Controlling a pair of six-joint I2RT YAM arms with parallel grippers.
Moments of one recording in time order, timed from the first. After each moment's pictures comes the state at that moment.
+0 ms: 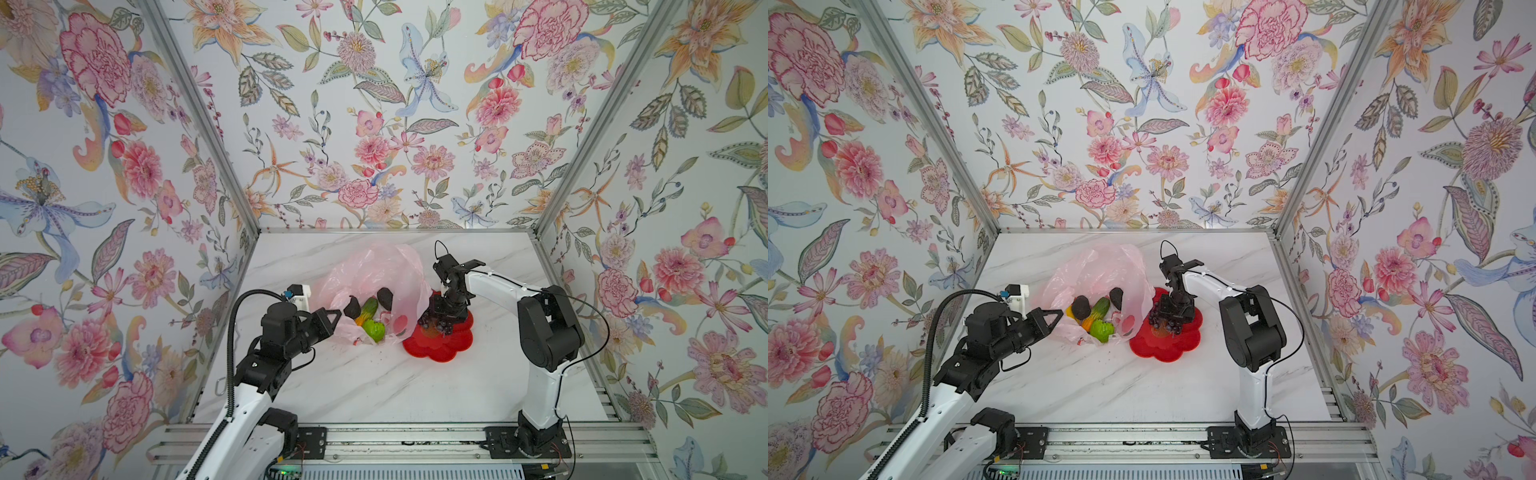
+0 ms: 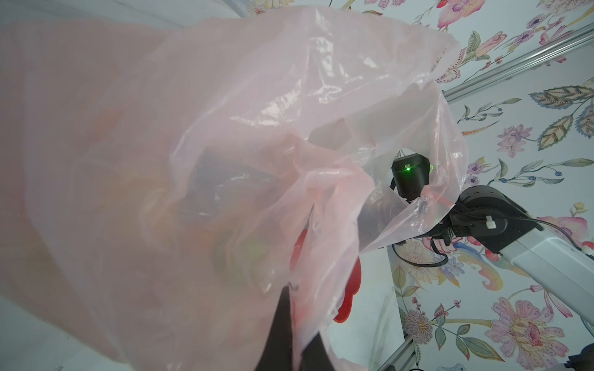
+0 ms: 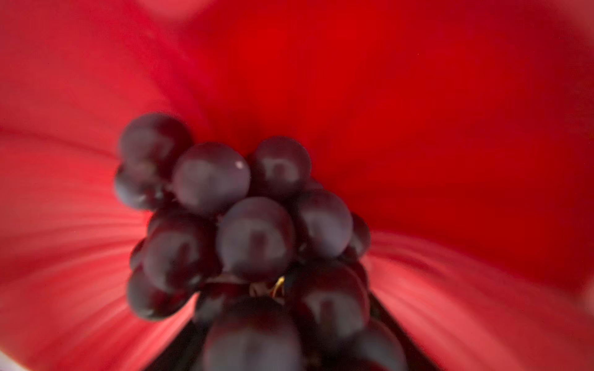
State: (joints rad) left arm -0.26 0.72 0.57 -0.31 0.35 -0.79; right arm 0.49 1.96 1.42 -0.93 -0.15 0.52
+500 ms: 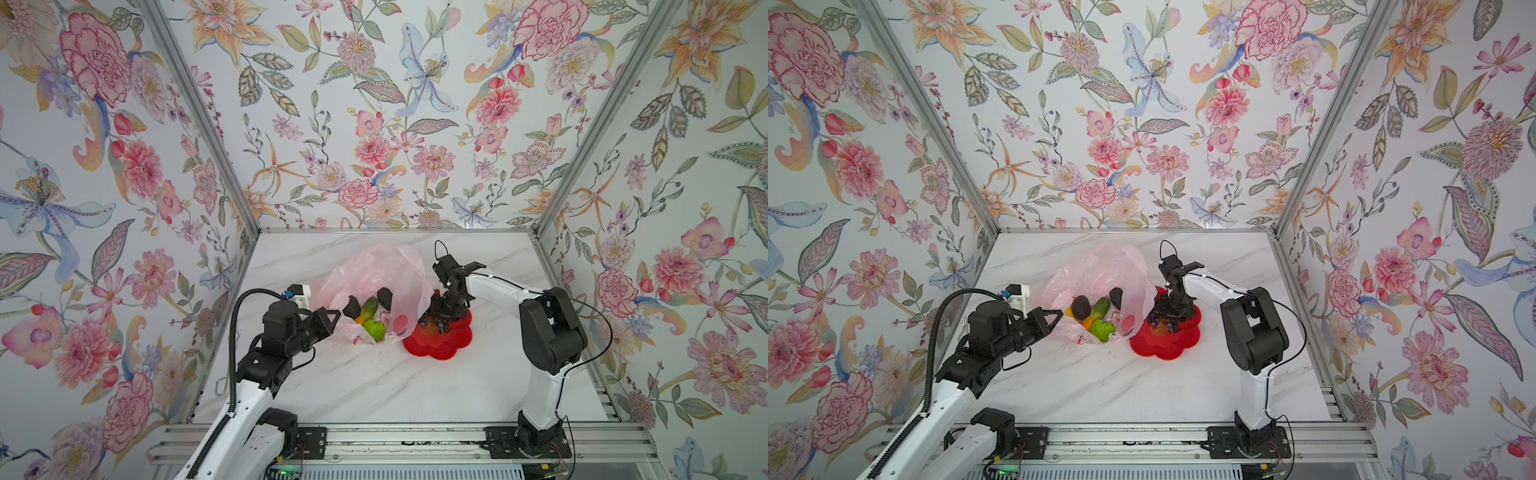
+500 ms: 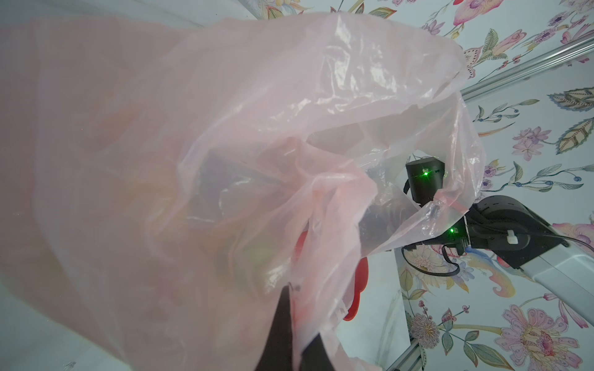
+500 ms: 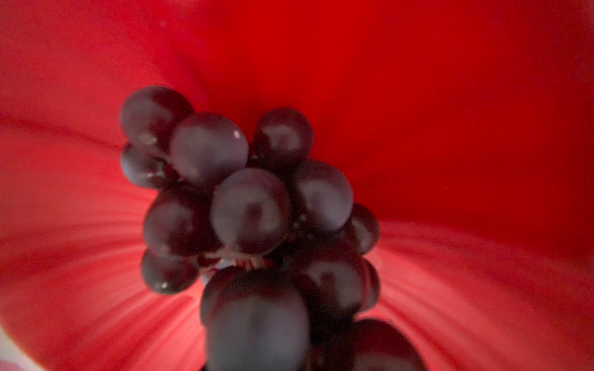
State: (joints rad) left arm -0.26 0.75 0.58 -0.31 0.34 -0.79; right arm 0.50 1.91 1.37 -0.87 -0.15 0.52
